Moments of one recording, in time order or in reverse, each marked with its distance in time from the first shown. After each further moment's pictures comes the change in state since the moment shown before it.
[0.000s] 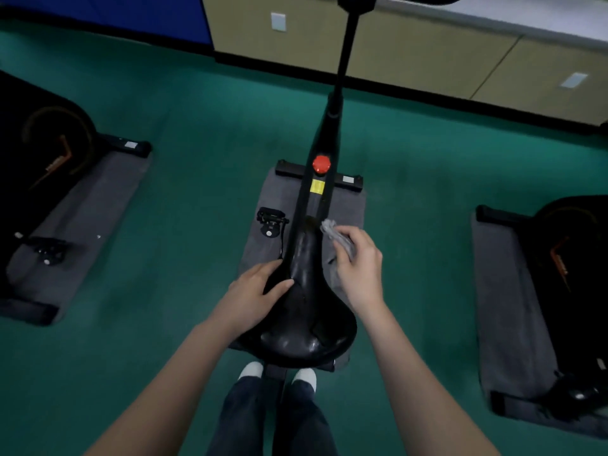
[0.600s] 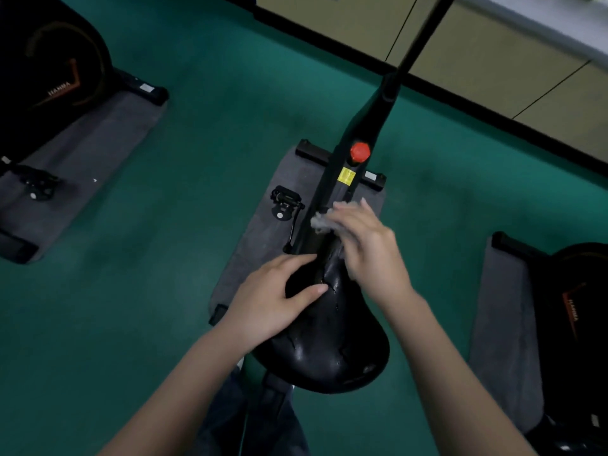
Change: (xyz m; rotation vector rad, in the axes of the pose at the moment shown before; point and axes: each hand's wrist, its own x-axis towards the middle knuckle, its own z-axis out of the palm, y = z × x) left_hand 0.002 -0.019 0.012 -0.245 0.118 0.046; right_hand 0.036 -0.001 0.045 -0.216 -0.317 -0.528
